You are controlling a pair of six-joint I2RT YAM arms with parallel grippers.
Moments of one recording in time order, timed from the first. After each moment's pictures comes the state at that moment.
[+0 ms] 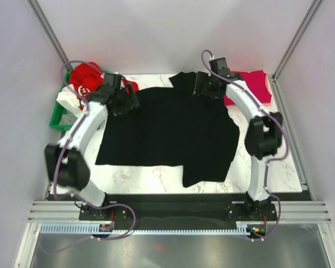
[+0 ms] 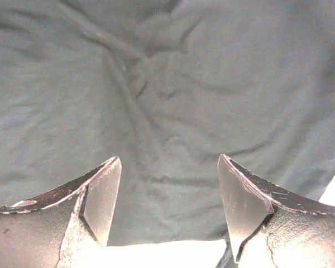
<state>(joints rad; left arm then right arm) -0.22 1.68 1.48 -0.66 0.02 -0.55 0.26 2.15 1.96 -0.69 -0.05 0.40</state>
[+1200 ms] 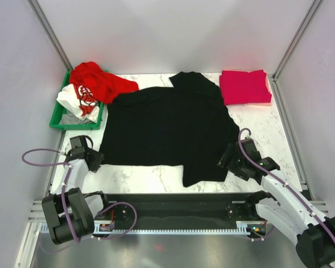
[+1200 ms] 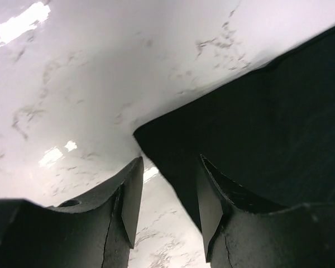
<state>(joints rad) 0.31 1.07 0.45 -0.45 -0.06 -0.84 0.35 0.82 0.49 -0.69 0.07 0.86</state>
